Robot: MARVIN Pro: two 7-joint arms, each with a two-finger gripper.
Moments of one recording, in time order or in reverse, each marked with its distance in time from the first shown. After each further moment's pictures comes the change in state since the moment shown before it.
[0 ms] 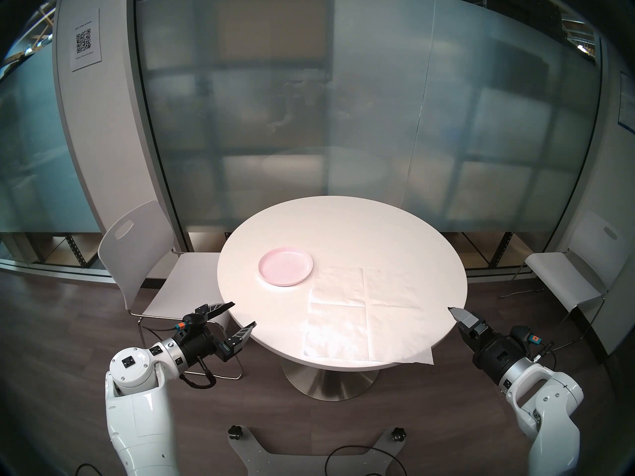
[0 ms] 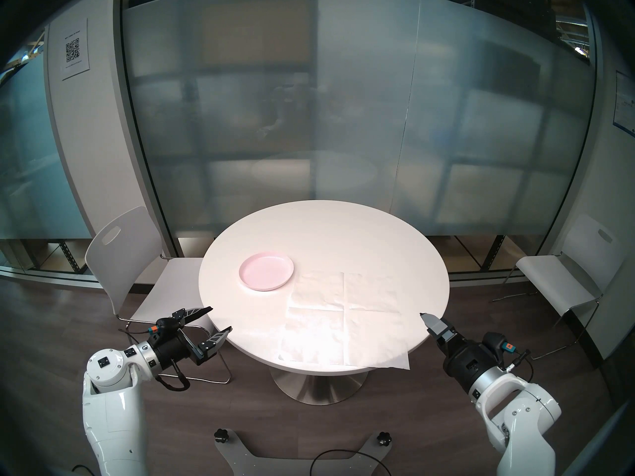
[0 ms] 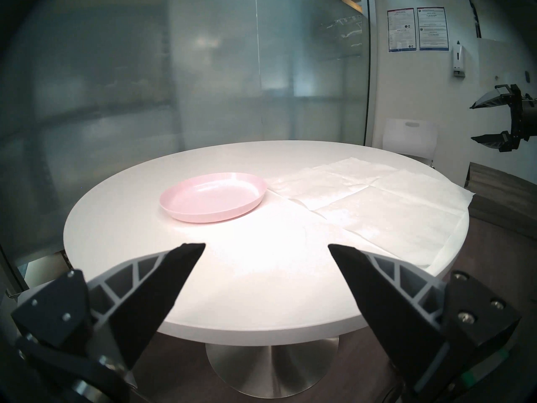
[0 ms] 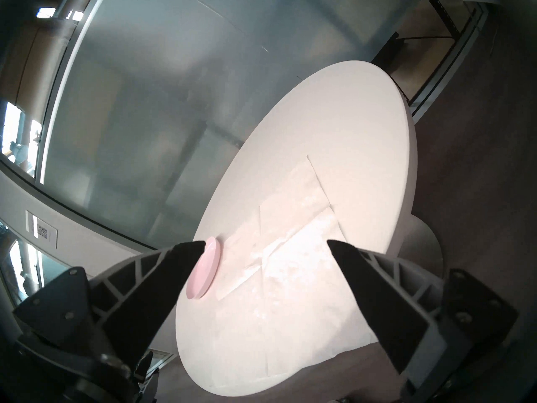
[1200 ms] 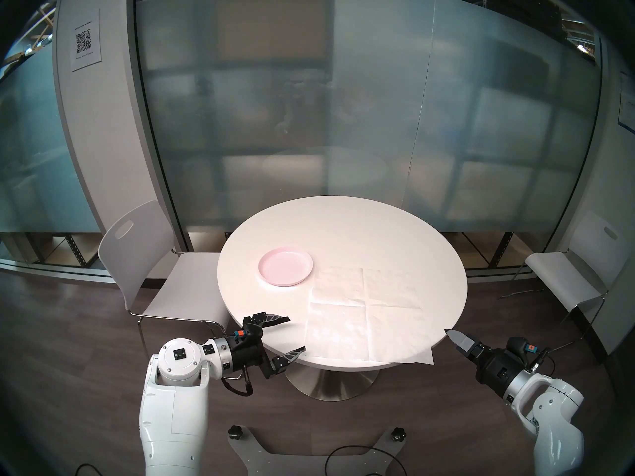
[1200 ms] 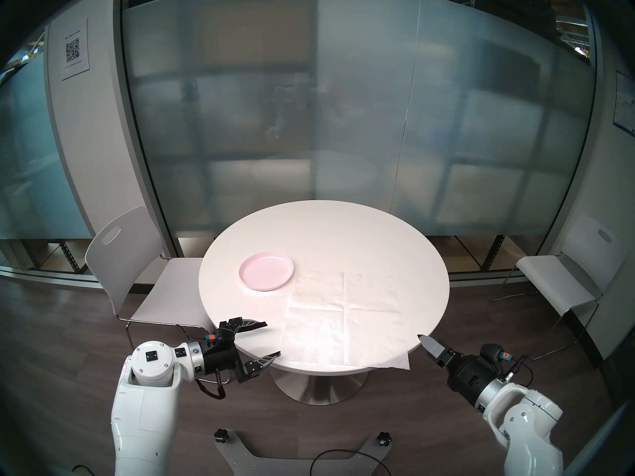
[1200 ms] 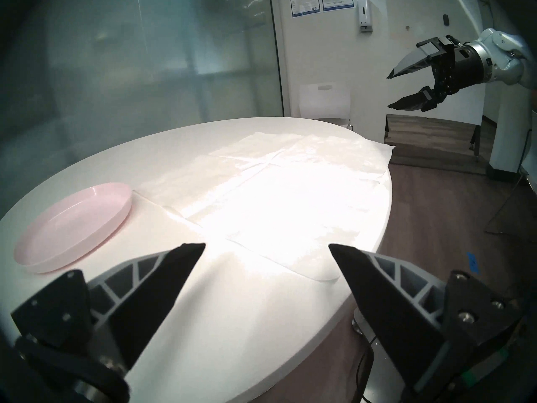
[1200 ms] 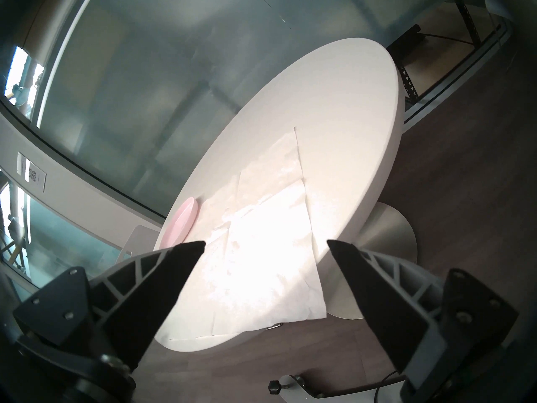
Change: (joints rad) left arm -0.025 0.025 0.274 0.065 0.167 -0.080 -0.017; right arm -0.005 0.117 -0.006 0.153 -0.131 0.004 0.197
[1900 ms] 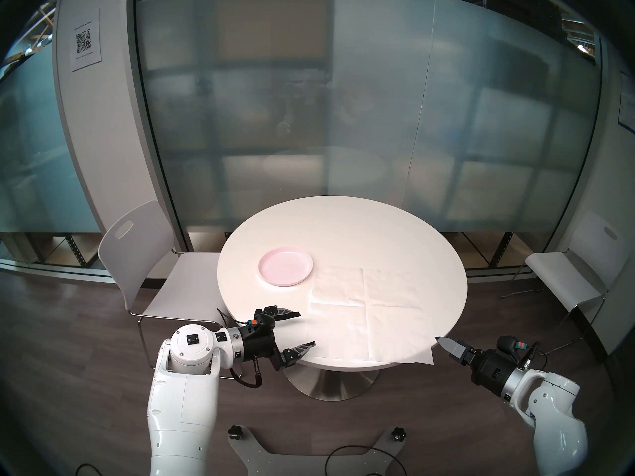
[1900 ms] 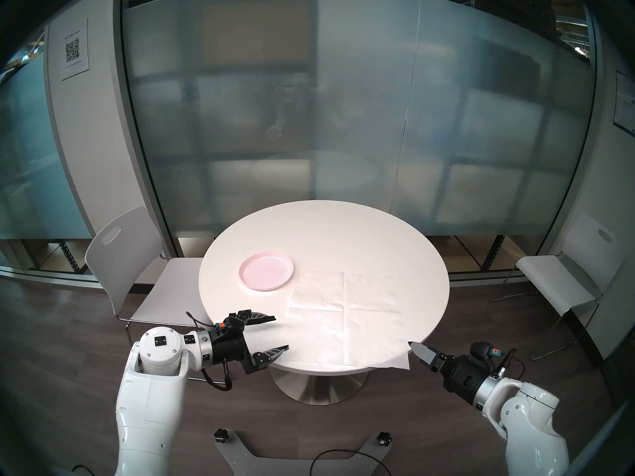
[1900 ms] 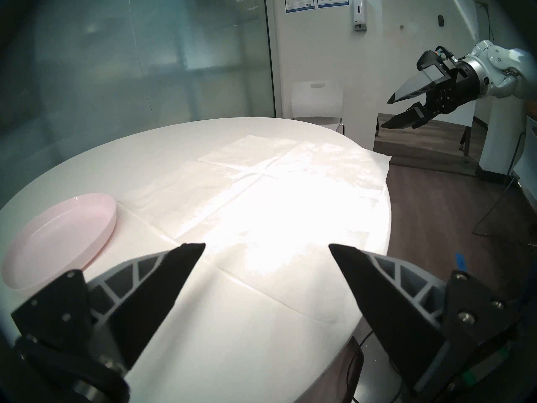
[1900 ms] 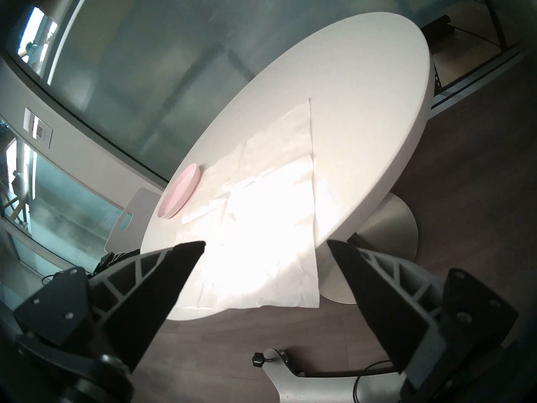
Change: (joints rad) left arm -0.028 -0.004 0.011 -0.074 -0.004 0.167 -0.063; right arm 0.031 0.099 -0.047 0.066 -0.097 0.010 0.121
